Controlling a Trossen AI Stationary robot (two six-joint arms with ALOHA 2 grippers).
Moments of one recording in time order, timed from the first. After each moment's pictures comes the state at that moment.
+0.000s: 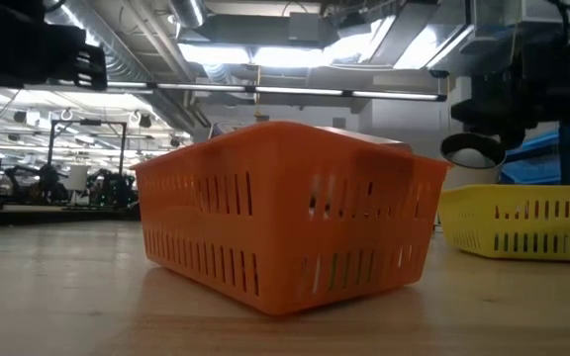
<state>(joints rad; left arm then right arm) 0.03 0.00 0.01 0.08 0.36 0.11 -0.36 0.00 0.05 -0.05 0.04 0.26</state>
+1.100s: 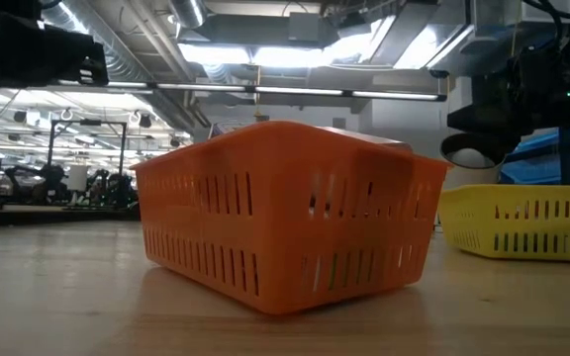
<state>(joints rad) 0.02 0.00 0.01 0.08 0.31 0.24 -0.36 0.08 0.02 0.01 0.00 0.20</state>
